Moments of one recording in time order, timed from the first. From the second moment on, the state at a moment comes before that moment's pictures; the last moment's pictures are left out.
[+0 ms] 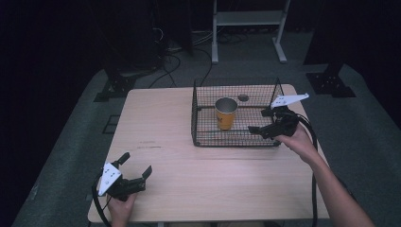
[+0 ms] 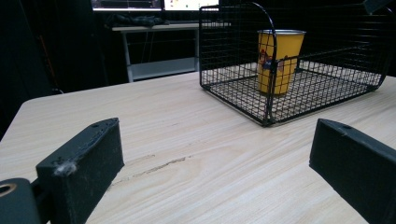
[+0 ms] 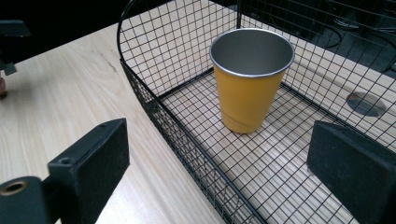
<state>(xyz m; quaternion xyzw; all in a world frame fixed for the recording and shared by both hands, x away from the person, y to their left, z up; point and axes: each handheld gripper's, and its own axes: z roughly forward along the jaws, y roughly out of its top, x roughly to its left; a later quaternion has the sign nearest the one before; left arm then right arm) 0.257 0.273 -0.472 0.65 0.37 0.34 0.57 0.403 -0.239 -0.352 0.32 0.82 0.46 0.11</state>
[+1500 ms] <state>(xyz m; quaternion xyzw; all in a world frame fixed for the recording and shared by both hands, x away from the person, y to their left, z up) 0.257 0.273 -0.472 0.65 0.37 0.34 0.57 0.340 -0.255 -0.386 0.32 0.82 0.46 0.11</state>
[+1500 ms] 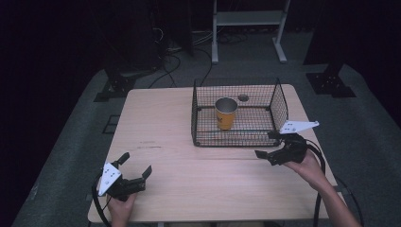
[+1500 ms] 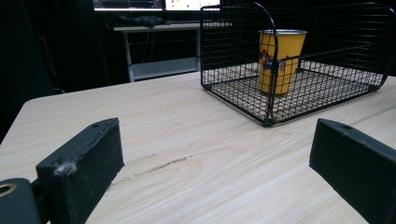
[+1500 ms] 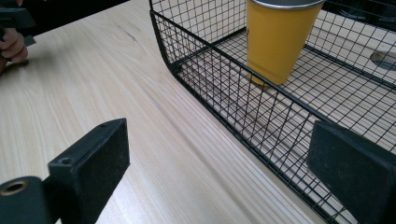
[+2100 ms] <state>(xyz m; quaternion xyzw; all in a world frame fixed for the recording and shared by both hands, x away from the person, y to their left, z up) 0.257 0.273 -0.472 0.65 0.37 0.34 0.57 0.327 -0.267 -0.401 0.33 0.82 0.46 0.11</state>
